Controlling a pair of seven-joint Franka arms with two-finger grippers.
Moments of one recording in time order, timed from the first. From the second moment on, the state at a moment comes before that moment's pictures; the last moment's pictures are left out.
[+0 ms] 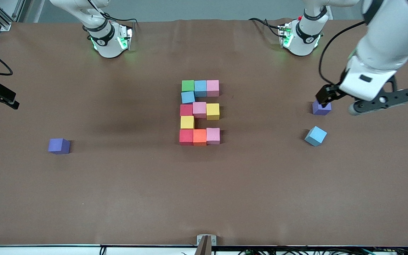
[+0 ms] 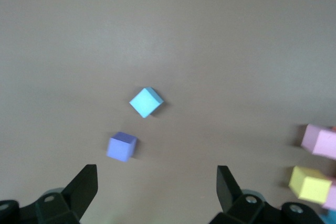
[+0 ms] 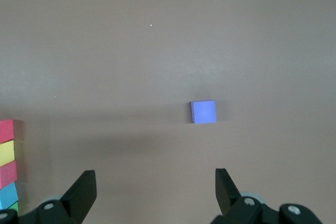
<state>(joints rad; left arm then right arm) -0.20 0.12 -0.10 -1.41 0.14 1.49 -0.42 -0.01 0.03 -0.07 -1.54 -0.01 1.64 -0.06</state>
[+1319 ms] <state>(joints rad) -0.12 -0.05 -0.06 -1.61 0.04 1.56 -0.15 -0.01 0.03 -0.06 -1.54 -0.01 1.64 -0.06</state>
